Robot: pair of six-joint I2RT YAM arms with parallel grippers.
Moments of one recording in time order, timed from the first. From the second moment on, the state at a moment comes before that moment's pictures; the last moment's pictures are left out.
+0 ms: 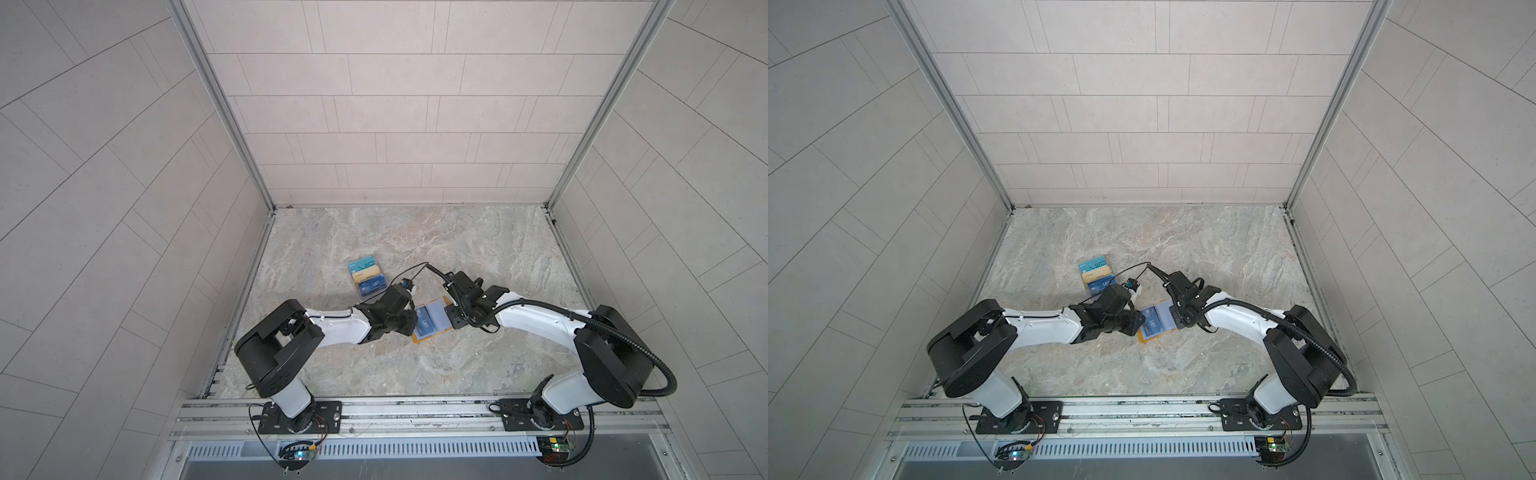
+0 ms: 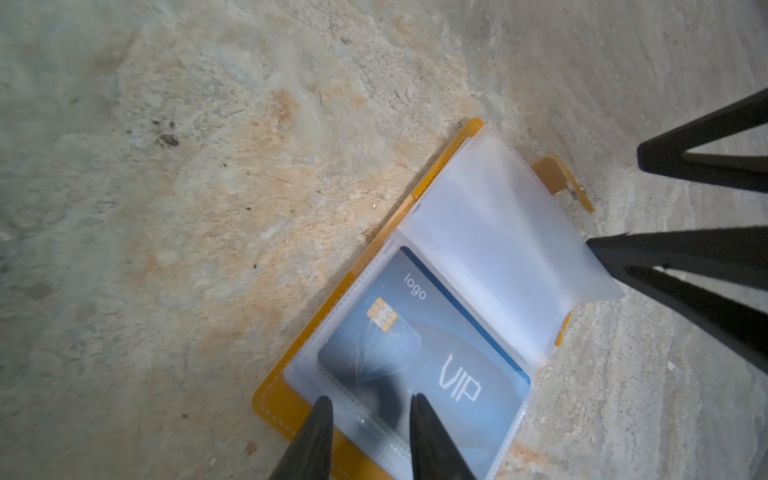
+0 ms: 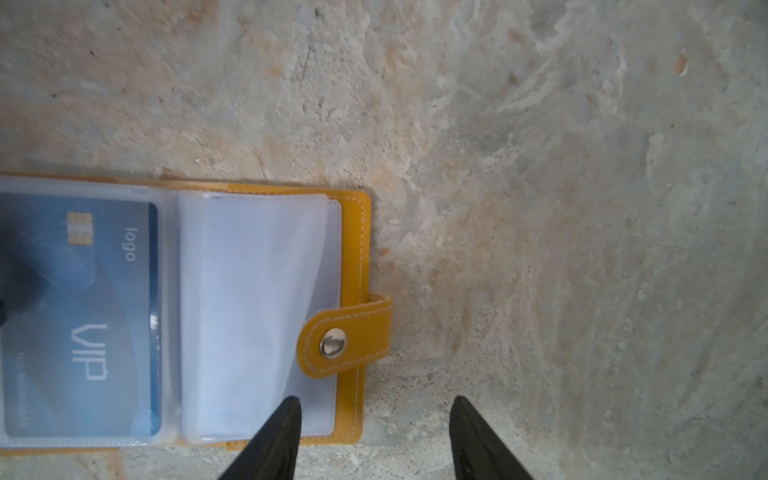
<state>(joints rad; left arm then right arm) -0.82 1.63 0.70 0.07 0.07 -0.44 0.65 1.51 0.83 -0.51 0.22 0.24</state>
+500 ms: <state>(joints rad) -0.82 1.63 0.70 0.05 0.06 -0.44 0.65 1.45 0.83 -0.53 0.35 0.28</state>
